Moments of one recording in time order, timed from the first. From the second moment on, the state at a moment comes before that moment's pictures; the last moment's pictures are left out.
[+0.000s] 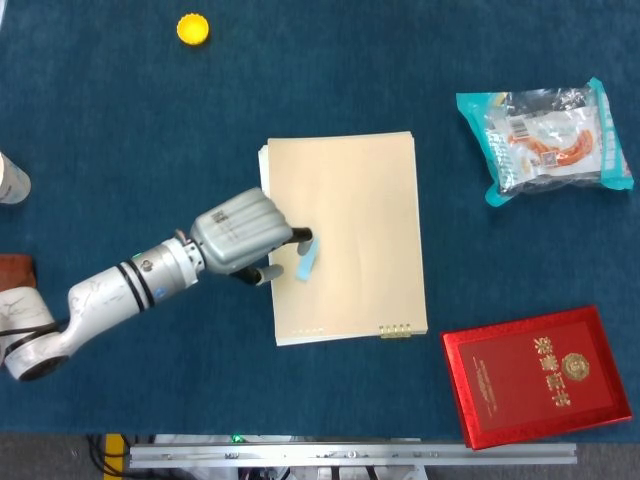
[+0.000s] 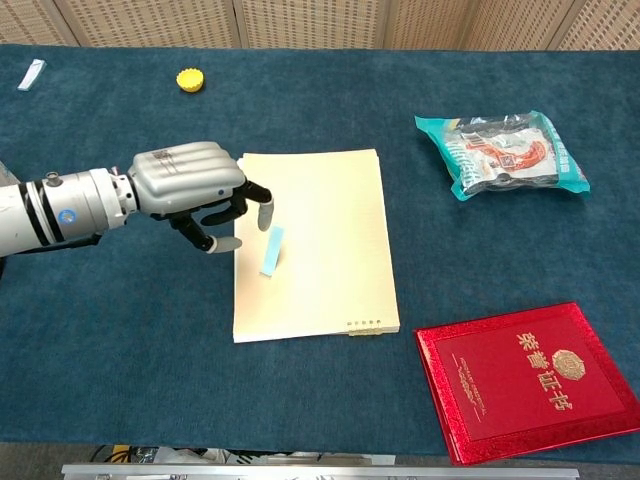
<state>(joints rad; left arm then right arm) -0.88 -1.40 0.14 -1.43 1.75 0.98 -0.19 0.06 -0.98 0.03 -1.69 -1.62 1.55 -0.02</state>
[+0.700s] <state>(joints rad) -0.86 -1.37 0.20 -1.44 1.80 0.90 -0.04 0.07 -0.99 0.03 -1.68 -1.62 1.53 -0.03</state>
